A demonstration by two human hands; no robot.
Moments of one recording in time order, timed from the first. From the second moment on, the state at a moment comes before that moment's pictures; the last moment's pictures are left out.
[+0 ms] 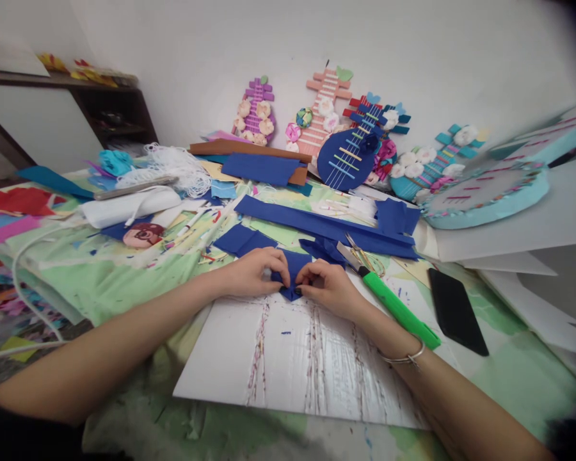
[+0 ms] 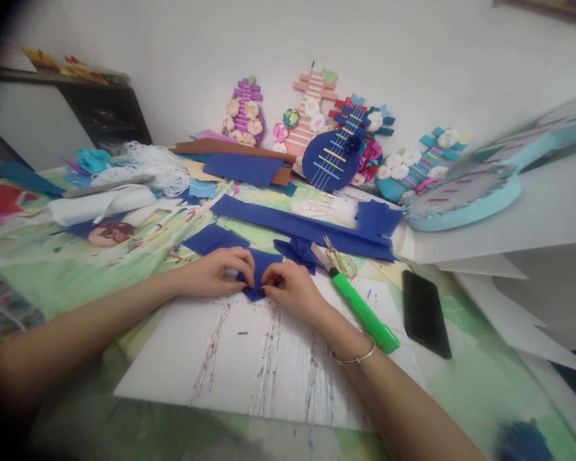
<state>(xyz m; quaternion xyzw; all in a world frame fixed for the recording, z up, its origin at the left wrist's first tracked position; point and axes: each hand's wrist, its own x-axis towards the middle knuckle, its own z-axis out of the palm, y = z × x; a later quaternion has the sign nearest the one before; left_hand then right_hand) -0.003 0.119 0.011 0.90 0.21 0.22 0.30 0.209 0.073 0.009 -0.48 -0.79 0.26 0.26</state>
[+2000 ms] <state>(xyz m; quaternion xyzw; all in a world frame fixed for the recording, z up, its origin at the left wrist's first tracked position) -0.006 0.029 -0.002 0.94 0.27 0.19 0.05 0.213 0.075 0.005 -0.45 -0.77 0.34 0.28</state>
